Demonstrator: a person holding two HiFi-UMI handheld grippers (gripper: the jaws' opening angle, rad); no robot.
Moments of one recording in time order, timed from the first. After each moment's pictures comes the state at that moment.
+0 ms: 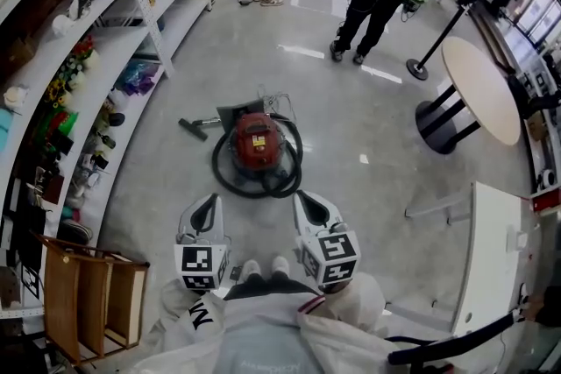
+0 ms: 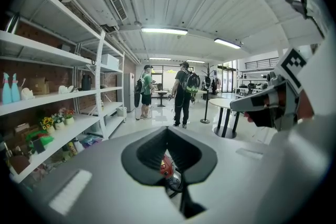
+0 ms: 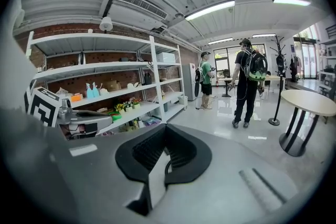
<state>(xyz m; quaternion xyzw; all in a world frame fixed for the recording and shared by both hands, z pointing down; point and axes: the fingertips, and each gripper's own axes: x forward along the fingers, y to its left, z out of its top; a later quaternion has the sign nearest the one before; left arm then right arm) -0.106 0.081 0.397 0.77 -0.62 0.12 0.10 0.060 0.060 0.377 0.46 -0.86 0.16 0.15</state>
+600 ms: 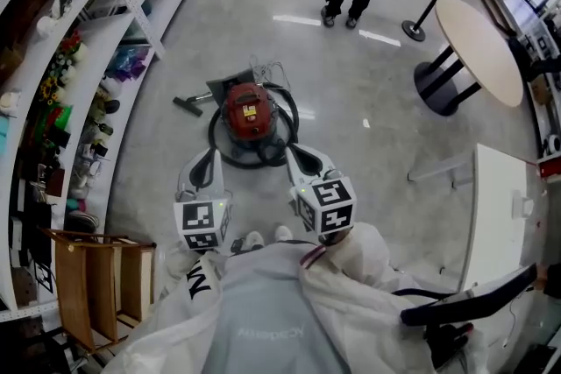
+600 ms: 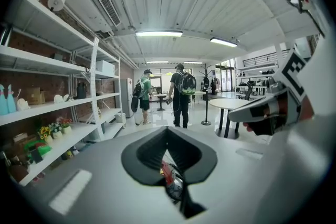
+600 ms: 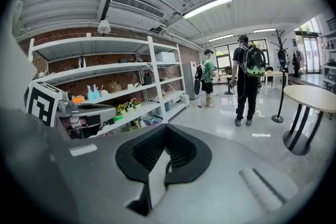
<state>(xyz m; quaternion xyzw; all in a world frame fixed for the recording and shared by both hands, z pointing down) -0.070 0.045 0.375 0.77 -0.62 0.12 0.07 0.080 0.031 0.380 0.44 -0.87 0.17 0.14</state>
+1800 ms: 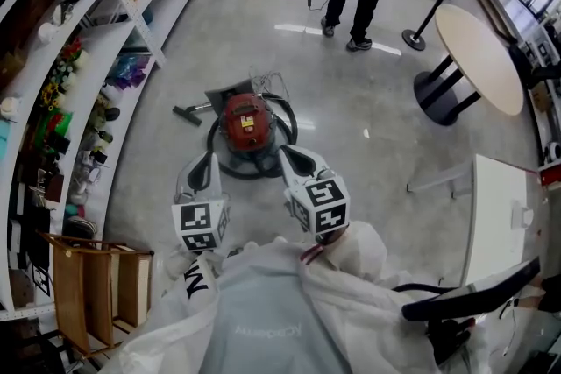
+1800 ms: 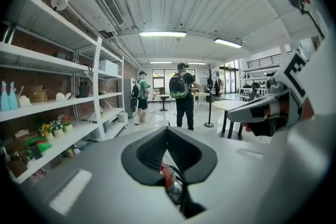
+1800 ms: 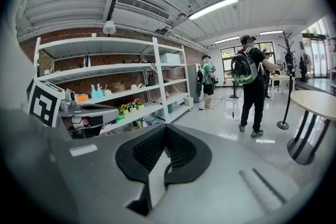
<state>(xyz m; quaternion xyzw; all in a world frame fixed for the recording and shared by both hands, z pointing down) -0.066 0.025 0.374 0.76 -0.64 0.11 0.07 0.077 0.008 0.373 0.41 -0.89 0.15 0.14</state>
